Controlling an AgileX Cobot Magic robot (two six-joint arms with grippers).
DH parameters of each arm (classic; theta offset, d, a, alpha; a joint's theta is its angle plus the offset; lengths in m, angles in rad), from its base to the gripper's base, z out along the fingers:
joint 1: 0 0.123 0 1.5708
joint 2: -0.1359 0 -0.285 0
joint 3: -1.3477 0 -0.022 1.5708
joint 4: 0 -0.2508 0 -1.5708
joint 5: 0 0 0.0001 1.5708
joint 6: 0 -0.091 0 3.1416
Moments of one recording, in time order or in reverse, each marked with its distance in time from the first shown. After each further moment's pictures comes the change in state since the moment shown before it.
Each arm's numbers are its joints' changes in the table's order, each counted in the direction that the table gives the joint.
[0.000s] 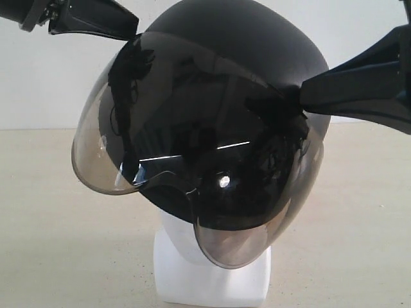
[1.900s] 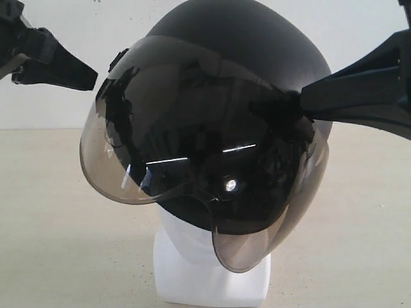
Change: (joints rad) left arm 0.126 0.033 -0.137 -0.103 -0.002 0.008; right arm 0.000 0.000 0.000 0.011 -0.019 -0.019
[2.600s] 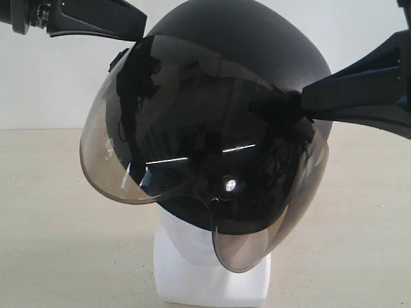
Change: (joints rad) left arm -0.098 -0.011 0.099 0.272 -0.131 -0.139; right arm 0.000 0.000 0.000 0.006 0.004 0.000
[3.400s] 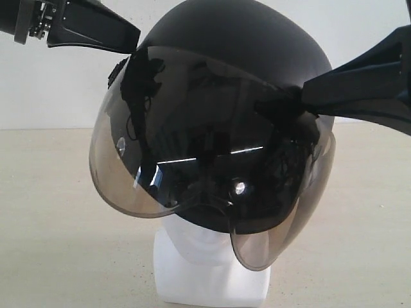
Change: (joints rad) left arm -0.002 -0.034 0.012 -0.093 0.011 0.064; right arm 0.000 0.000 0.000 -0.012 0.008 -0.007
